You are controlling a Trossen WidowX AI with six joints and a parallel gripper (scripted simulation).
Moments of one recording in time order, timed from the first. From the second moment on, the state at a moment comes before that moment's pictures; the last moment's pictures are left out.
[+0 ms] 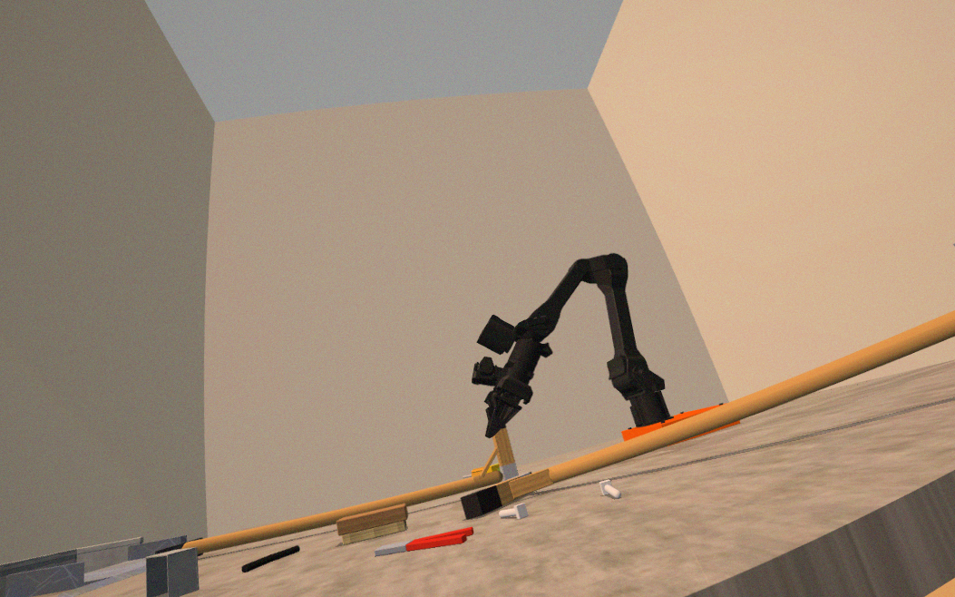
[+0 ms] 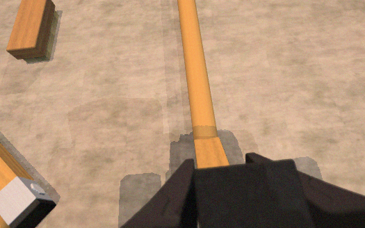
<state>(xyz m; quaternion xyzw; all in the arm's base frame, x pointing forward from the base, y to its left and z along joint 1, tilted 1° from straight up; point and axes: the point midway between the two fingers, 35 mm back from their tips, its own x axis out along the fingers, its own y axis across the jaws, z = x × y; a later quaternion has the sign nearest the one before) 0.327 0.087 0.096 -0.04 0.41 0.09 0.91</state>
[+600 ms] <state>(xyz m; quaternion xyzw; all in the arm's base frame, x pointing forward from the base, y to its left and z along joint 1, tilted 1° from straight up) 0.326 0.065 0.093 -0.03 0.41 0.09 0.91</state>
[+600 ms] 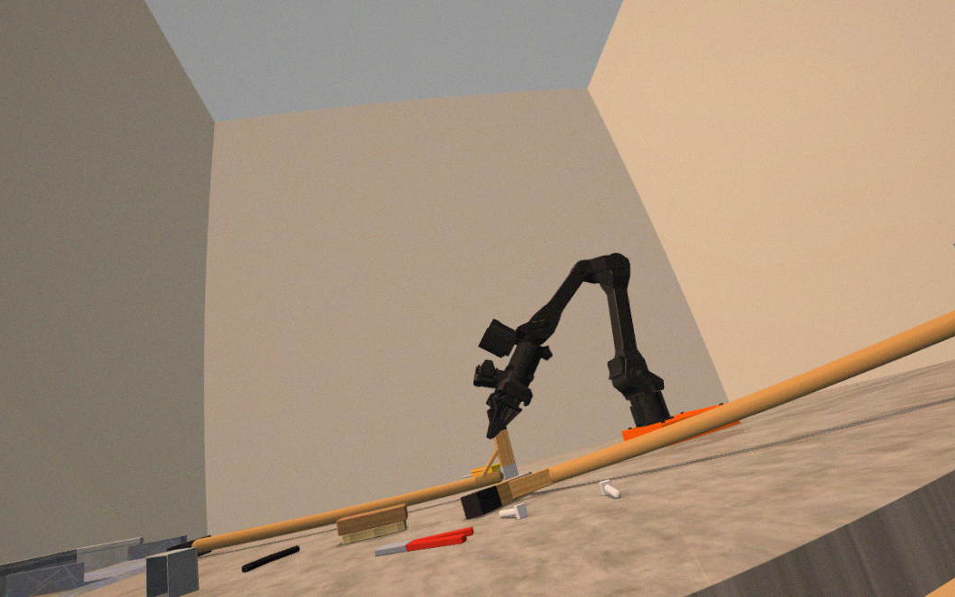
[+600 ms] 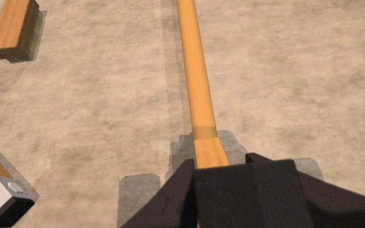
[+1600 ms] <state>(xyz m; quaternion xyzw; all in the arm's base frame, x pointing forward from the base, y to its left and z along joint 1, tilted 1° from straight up) 0.362 0.062 0.092 -0.03 0.41 0.08 0.91</state>
